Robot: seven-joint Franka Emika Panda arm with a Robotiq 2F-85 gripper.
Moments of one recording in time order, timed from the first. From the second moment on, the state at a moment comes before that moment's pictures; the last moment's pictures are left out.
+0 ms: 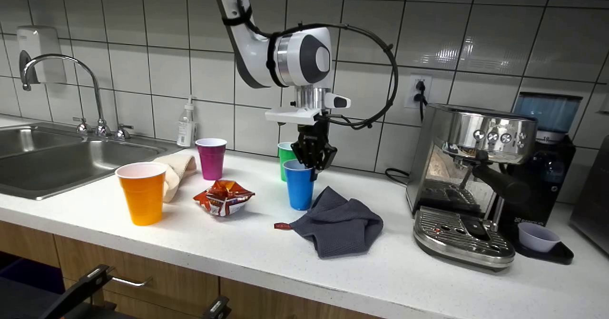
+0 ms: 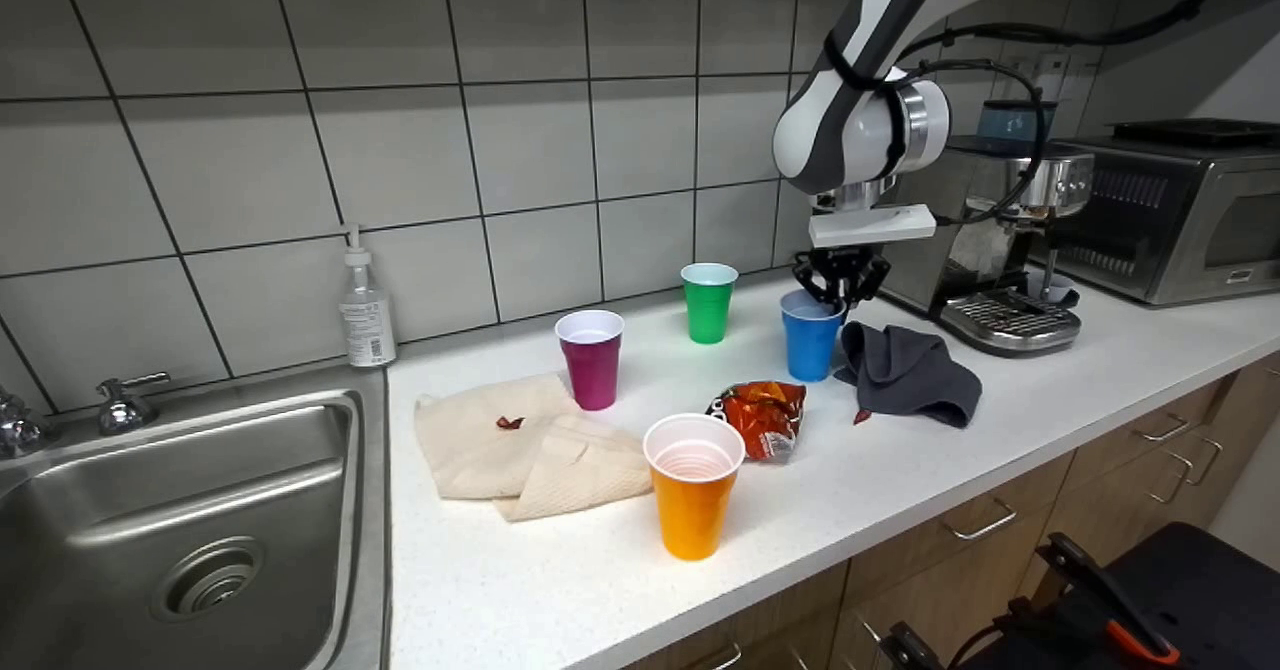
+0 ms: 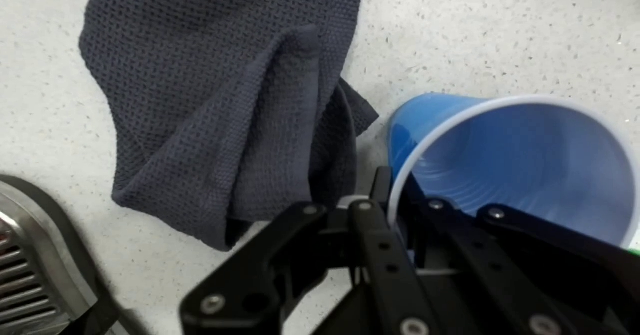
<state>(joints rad) -0.09 0.42 -0.18 -2.07 -0.08 2.49 0.22</state>
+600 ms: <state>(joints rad) -0.10 0.37 -0.18 -2.09 -0.06 2.51 0.18</state>
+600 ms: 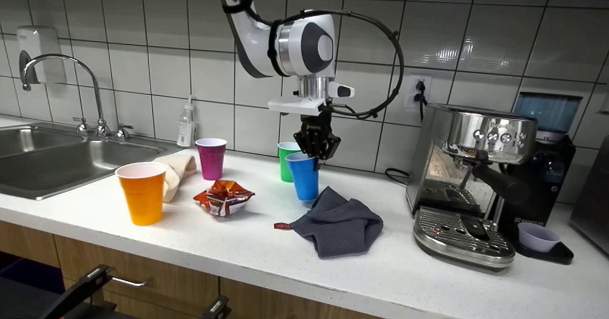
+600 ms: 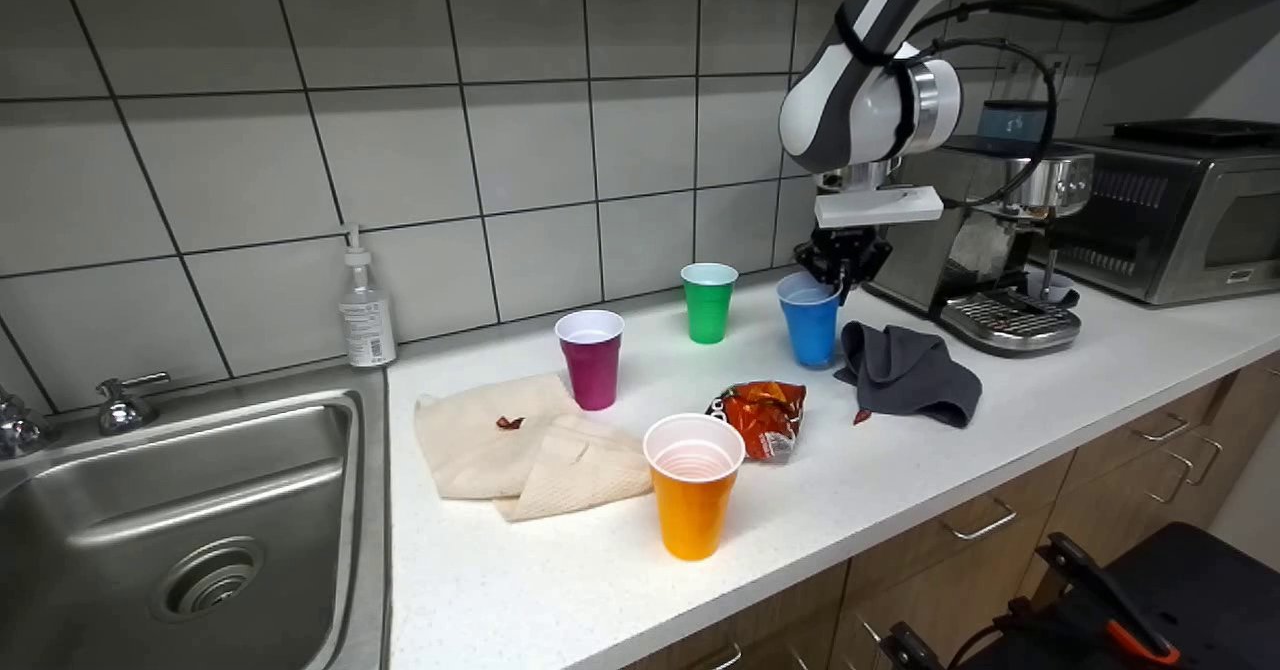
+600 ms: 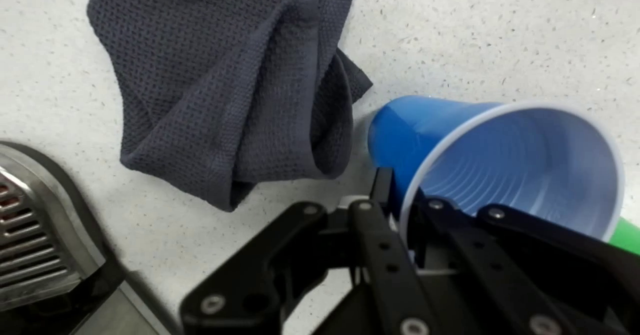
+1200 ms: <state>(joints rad) -0.11 0.27 -0.18 -2.16 -0.03 2.56 0.09</state>
